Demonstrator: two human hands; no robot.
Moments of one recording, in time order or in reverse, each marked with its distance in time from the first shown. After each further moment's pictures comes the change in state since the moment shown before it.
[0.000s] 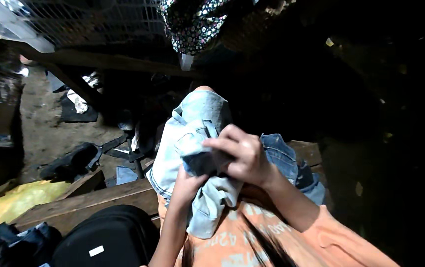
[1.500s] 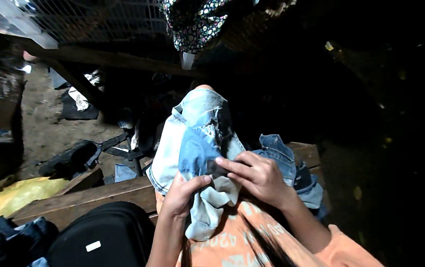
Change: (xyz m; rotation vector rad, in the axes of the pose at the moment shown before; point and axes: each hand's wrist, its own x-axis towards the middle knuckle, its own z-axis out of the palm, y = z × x) left_hand -0.023 0.030 0.008 -0.256 0.033 -0.226; right_hand -0.069 -0.001 -0.025 -0.131 -0.166 0.049
